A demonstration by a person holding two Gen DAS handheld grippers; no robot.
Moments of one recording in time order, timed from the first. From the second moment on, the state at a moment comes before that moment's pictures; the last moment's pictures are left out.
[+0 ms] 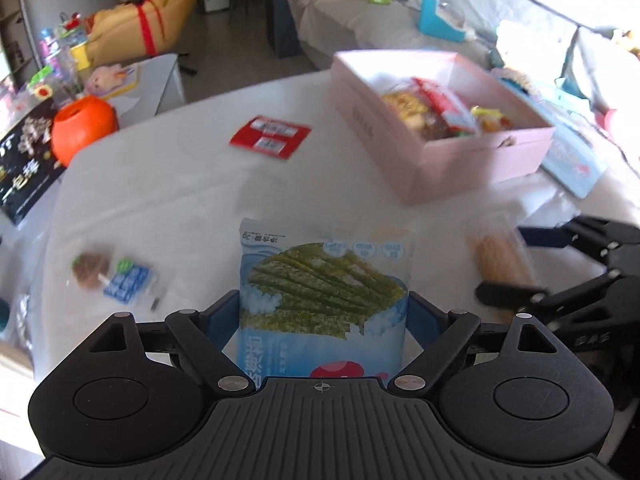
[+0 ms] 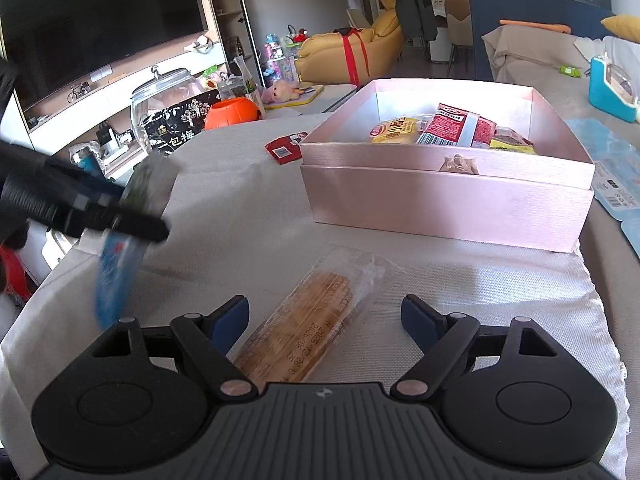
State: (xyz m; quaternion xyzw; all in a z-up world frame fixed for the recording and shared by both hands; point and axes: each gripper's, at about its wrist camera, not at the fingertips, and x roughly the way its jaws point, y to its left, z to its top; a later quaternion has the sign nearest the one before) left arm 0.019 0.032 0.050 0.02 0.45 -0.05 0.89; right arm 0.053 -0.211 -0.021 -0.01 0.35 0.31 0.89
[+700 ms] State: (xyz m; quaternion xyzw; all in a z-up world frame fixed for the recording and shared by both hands) left arm 0.115 0.048 0.015 -0.02 0.45 -0.06 0.89; right arm 0.051 -0.195 -0.023 -0.09 0.35 0.30 0.88
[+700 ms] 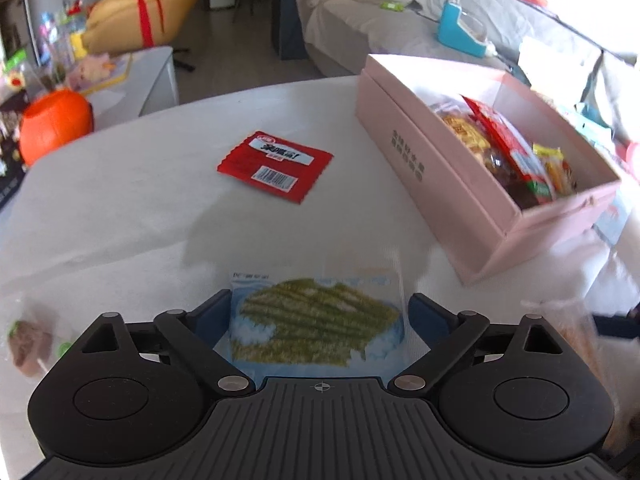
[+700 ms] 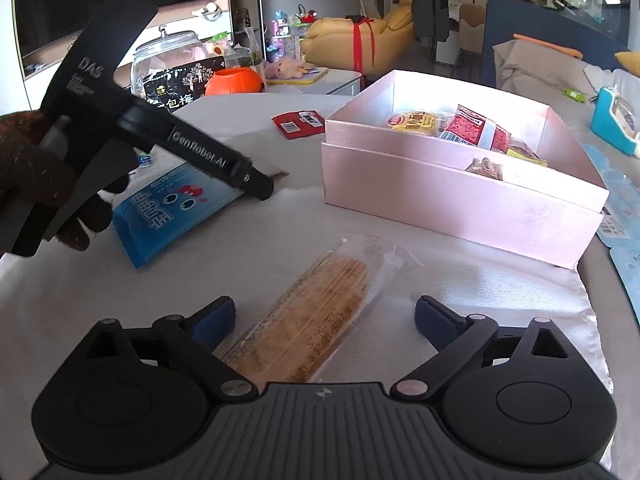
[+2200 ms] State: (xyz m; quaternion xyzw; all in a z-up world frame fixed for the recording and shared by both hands) left arm -0.025 -0.009 0.077 0.00 0.28 -0.09 0.96; right arm 0.031 -0.239 0.048 -0.03 0.29 0.29 0.91
